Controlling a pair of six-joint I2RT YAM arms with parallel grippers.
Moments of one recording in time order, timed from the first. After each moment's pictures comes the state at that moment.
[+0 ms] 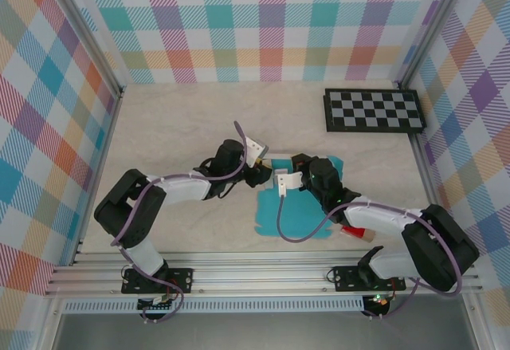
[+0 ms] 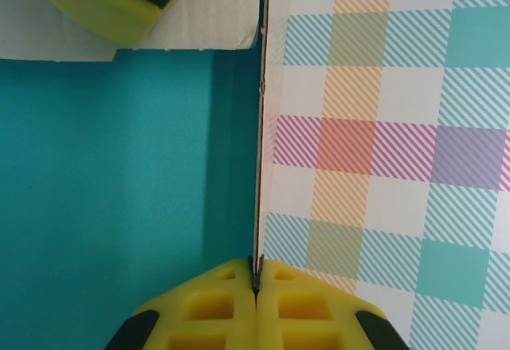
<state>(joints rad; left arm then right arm) -0.67 1.69 0.84 0.29 0.24 -0.08 0.69 1.29 0.47 0.46 0.23 -1.44</state>
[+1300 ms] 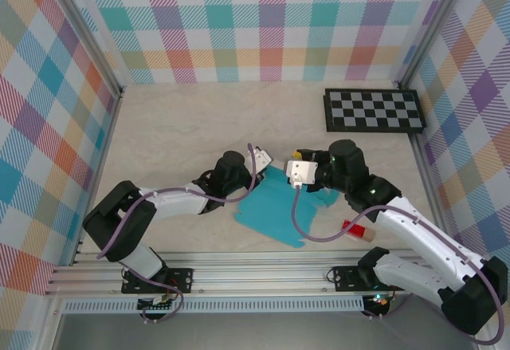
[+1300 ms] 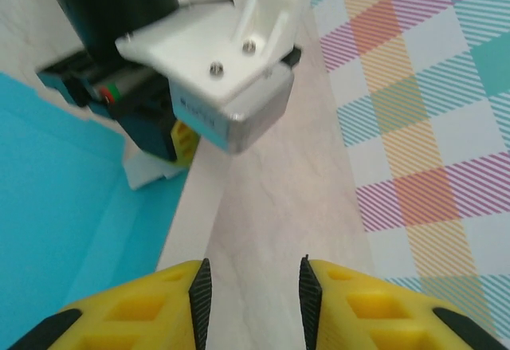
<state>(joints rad) -0.76 1.58 0.72 0.43 -0.05 0.30 0.64 0.96 0.83 -0.35 -0.19 -0.97</state>
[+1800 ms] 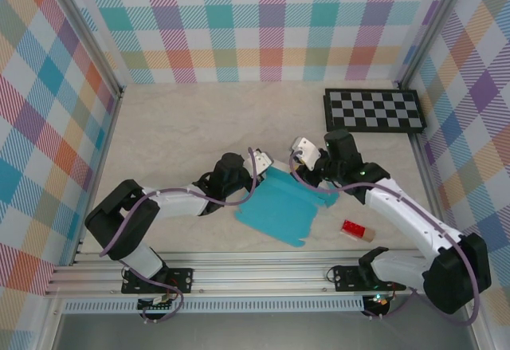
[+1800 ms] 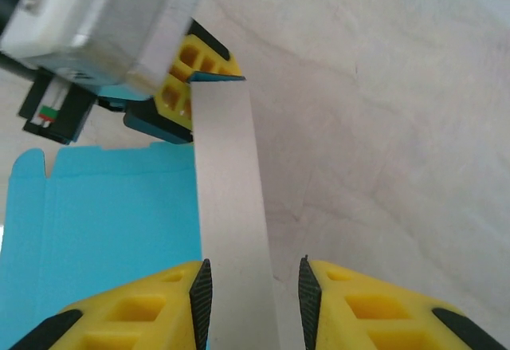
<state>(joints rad) -0.76 1.60 0.69 0.51 -0.03 0.35 0.51 1.16 0.86 -0.40 -0.32 -0.40</state>
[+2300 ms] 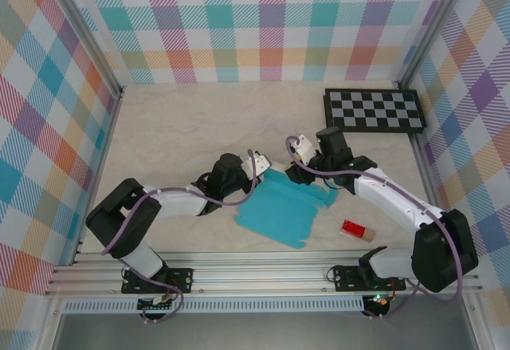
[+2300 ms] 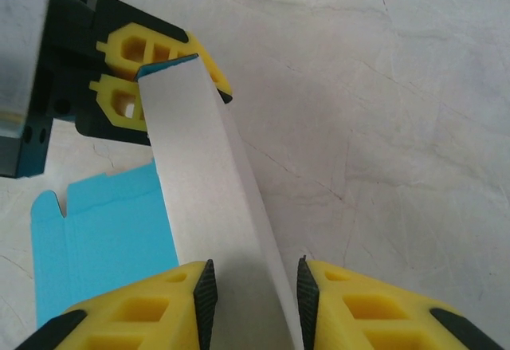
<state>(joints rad) -0.74 1.61 0.68 0.50 -0.01 0.38 0.50 1.29 0.87 -0.37 -0.38 -0.21</state>
